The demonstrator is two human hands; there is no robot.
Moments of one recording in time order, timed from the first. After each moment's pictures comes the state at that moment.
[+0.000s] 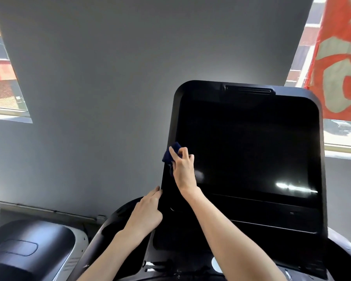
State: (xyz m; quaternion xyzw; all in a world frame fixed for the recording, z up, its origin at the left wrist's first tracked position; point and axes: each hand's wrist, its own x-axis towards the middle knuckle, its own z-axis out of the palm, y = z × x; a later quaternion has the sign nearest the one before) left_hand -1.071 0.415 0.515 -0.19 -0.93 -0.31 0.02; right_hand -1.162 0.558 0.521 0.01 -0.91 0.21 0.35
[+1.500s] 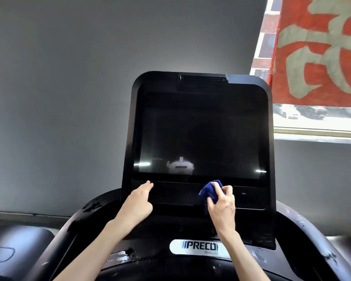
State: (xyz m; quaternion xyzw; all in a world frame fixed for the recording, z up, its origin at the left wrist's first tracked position) left_hand -1.048 0.505 0.510 -0.18 -0.93 -0.32 -0.03; right_hand -0.995 0.736 0.447 -0.19 -0.88 0.28 0.34
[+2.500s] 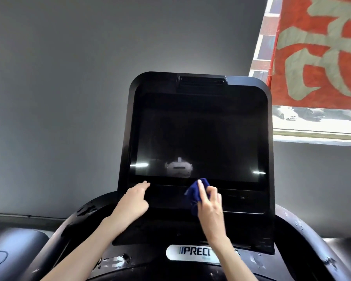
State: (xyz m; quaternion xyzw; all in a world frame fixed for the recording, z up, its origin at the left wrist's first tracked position) left_hand -1.070 0.508 0.508 -0.18 -0.93 -0.31 -0.01; right_hand -1.015 0.731 0.421 -0.10 -0.91 0.12 0.37
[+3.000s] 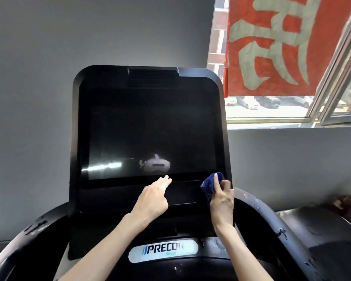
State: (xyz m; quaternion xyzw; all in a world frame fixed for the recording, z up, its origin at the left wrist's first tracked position) left_hand -1.036 0.648 0.502 -0.37 -0.89 -0.27 0.01; right_hand -0.961 0.843 0.426 -0.29 -0.87 0.15 0.37
